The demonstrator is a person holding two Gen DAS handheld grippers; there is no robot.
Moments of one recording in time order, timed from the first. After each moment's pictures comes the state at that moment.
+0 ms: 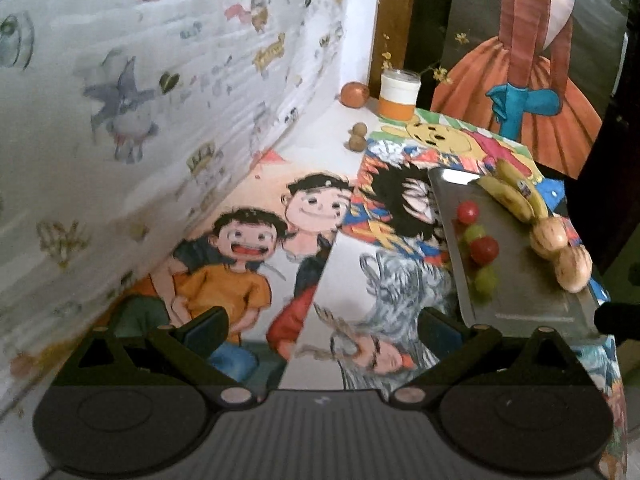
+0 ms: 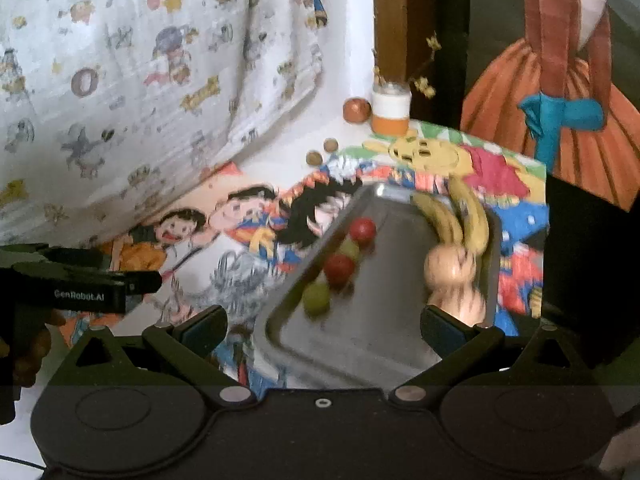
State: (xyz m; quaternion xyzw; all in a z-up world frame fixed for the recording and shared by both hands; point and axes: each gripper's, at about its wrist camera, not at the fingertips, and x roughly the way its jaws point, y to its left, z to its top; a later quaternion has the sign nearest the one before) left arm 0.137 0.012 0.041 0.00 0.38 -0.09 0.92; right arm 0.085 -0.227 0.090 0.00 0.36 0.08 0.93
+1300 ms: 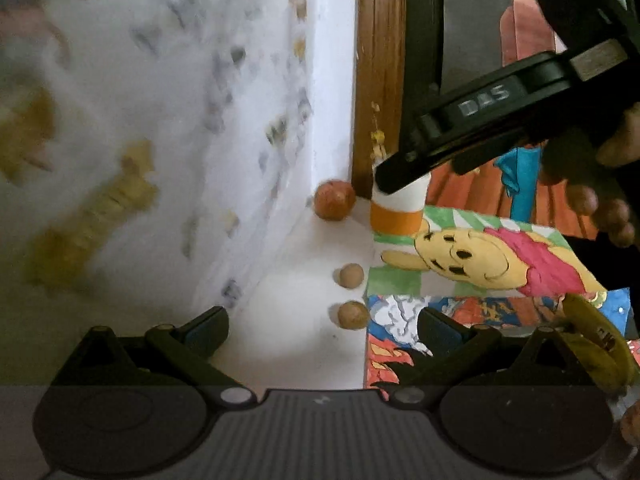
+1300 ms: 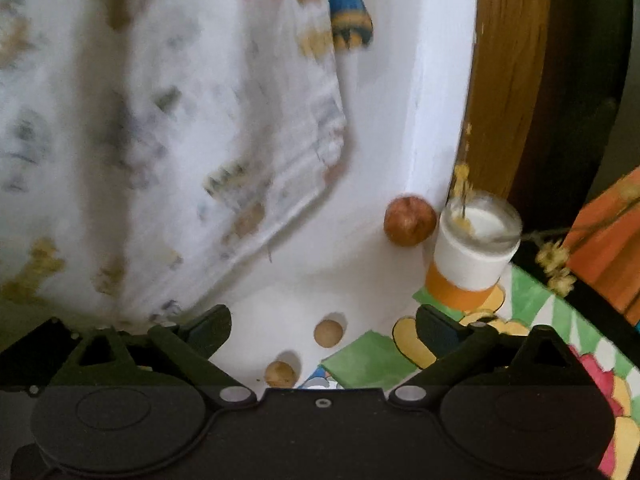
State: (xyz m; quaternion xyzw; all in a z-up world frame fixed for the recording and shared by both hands) left arm 0.369 -0.047 0.023 0.03 0.27 -0.14 0.95; right arm 0.482 -0.209 0.099 -0.05 0.37 0.19 0.91
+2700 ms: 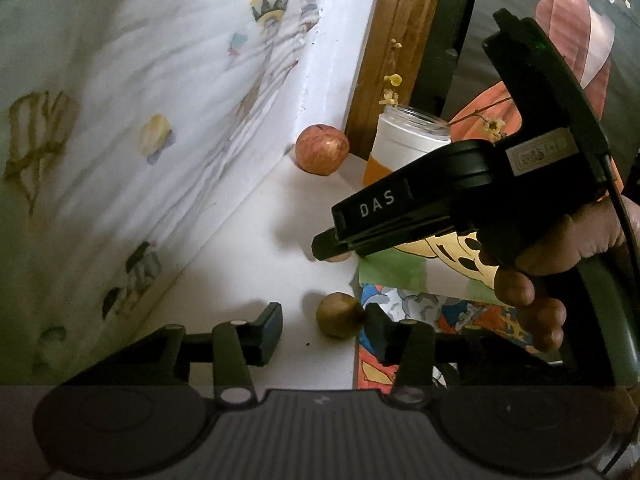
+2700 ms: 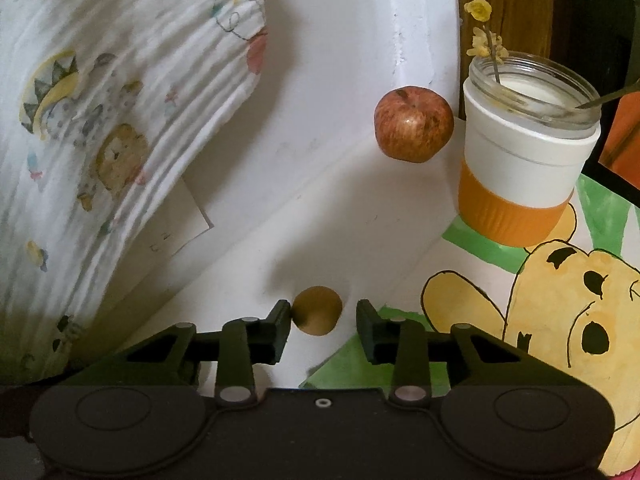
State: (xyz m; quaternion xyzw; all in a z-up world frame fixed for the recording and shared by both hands) left arm 0.447 -0.056 -0.028 -0.05 0.32 -0.17 0.93; right arm 0.558 -0.204 -0.004 0.03 0.45 0.17 0.88
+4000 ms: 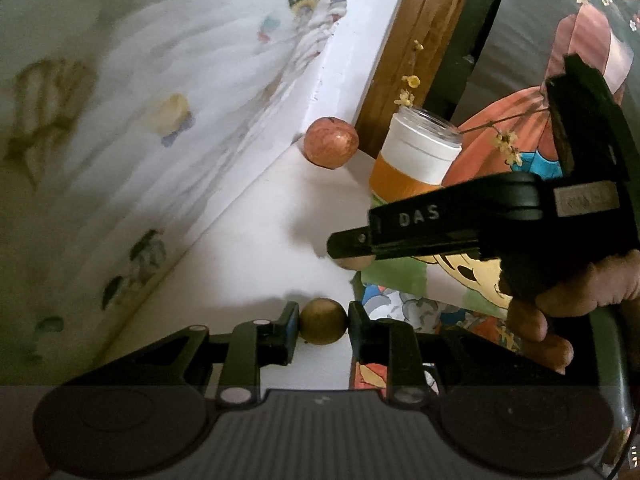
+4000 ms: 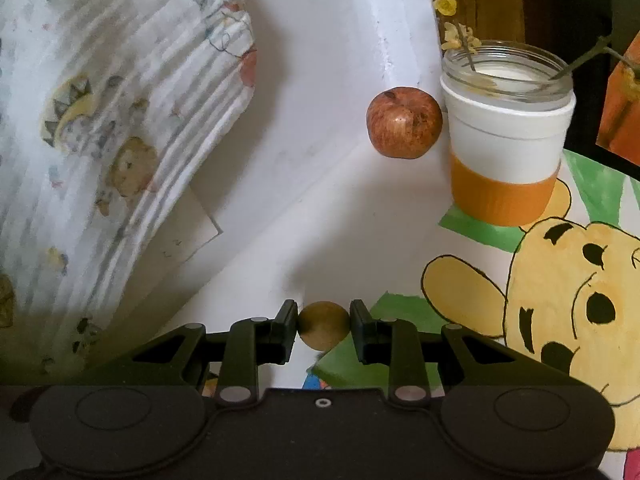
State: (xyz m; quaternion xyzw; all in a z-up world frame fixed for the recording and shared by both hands) left arm 0.460 -0.039 -0.016 -0.09 0.35 -0.17 0.92; right arm 0.544 -0.219 -0.002 0.08 0.43 0.17 0.88
